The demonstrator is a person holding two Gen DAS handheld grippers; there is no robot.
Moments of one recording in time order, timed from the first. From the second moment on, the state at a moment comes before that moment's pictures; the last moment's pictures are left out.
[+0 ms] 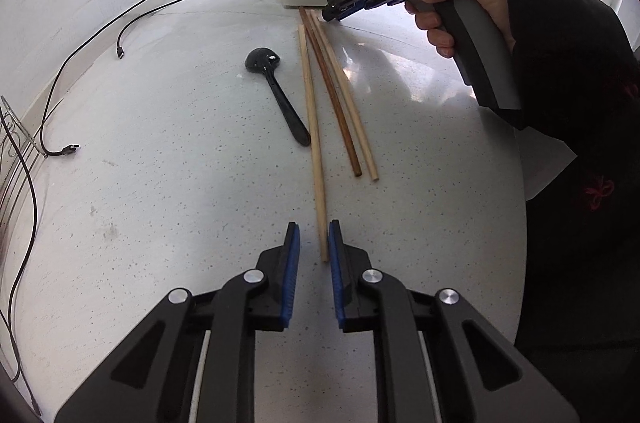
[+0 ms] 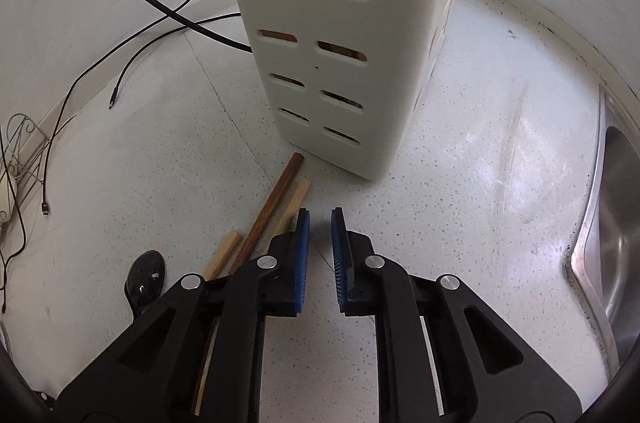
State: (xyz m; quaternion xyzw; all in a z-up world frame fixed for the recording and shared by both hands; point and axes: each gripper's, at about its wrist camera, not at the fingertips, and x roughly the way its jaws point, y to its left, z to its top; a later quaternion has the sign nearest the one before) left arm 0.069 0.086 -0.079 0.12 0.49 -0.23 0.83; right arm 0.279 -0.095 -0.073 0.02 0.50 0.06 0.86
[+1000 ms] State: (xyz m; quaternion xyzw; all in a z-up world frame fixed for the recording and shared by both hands) left arm 0.071 0.094 -0.079 0.11 0.49 -0.22 0.84; right arm 0.291 -0.101 -0.067 0.03 0.53 0.03 0.85
